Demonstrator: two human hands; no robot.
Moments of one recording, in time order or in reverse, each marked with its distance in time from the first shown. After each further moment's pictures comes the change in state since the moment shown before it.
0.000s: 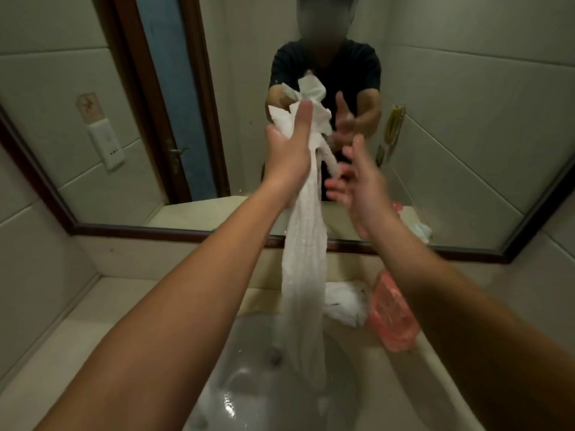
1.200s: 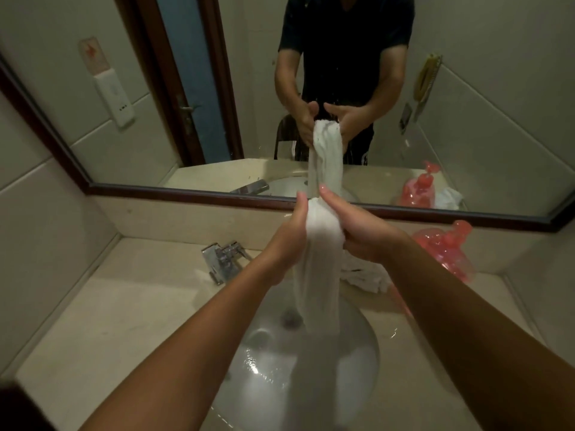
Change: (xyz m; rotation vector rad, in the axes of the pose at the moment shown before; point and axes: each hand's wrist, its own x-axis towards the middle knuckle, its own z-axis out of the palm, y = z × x) left_hand -0.097 -0.133 -0.071 0.146 -0.380 -0.495; right_hand -0.029 0.108 -0.001 -0.151 -0.516 0.533
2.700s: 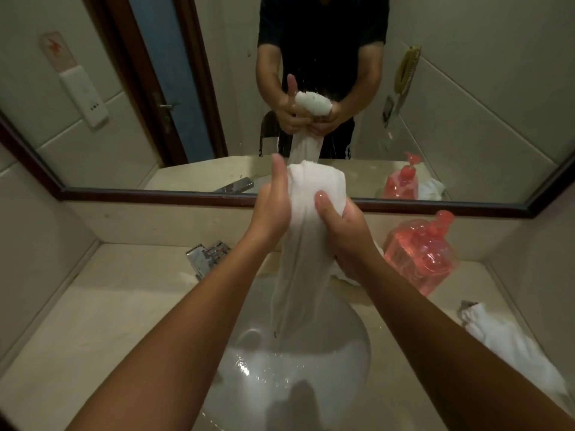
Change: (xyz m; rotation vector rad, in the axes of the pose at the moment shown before) left_hand 0.019 0.032 0.003 -0.019 0.211 0.232; right_hand -0.014 0.034 0.021 0.035 0.491 -0.354
